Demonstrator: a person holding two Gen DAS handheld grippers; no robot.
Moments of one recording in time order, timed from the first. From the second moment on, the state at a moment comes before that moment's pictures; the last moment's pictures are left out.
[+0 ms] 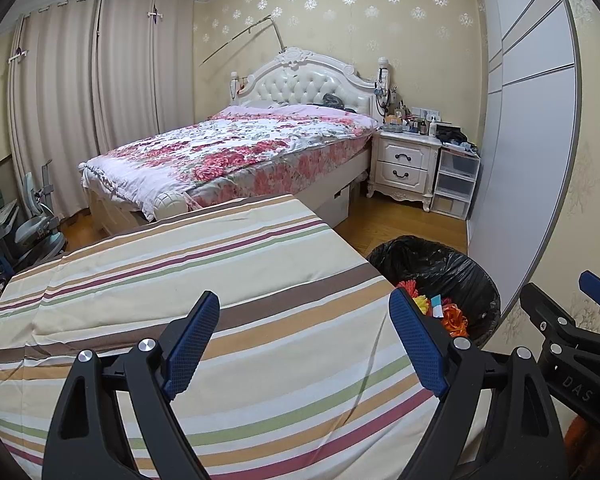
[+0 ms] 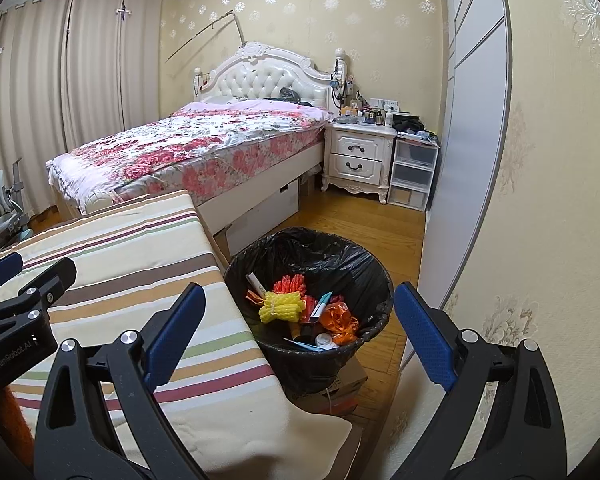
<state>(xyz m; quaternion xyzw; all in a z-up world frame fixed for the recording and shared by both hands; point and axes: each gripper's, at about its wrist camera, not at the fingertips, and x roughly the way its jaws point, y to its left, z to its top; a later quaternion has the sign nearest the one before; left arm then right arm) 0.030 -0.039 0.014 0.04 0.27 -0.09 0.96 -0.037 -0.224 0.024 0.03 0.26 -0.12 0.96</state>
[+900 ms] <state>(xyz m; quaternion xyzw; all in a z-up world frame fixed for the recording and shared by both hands) 0.027 -0.039 0.013 0.04 0.27 -0.10 0.96 -0.037 -0.224 0.024 0.03 0.26 -0.12 0.96</state>
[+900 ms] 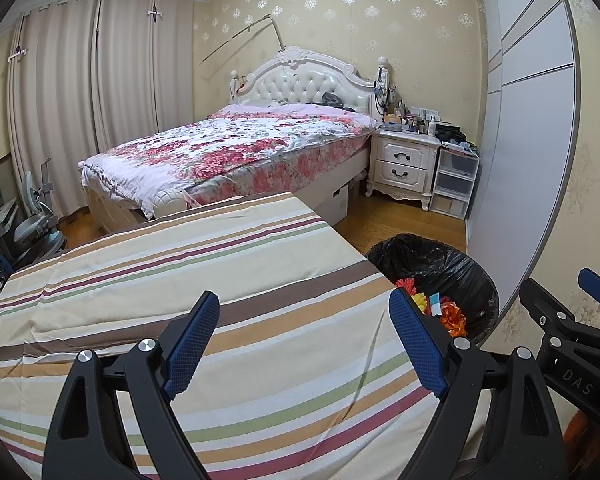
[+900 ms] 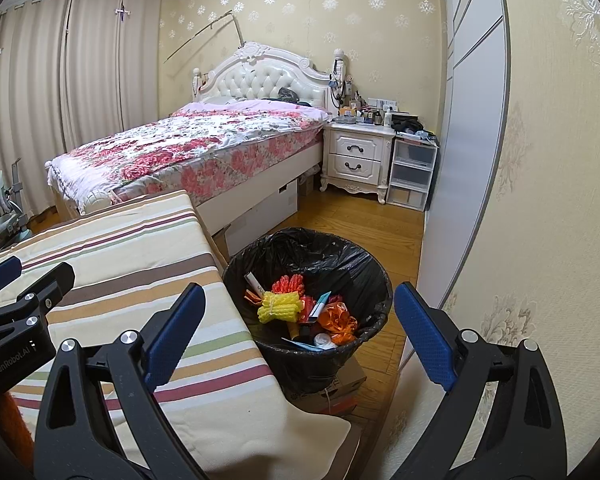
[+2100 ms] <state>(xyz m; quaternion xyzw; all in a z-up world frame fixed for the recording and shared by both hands) 0.022 -0.036 0.016 0.04 0.25 -0.08 0.96 -0.036 -0.224 0.024 0.03 0.26 -0.12 0.96</state>
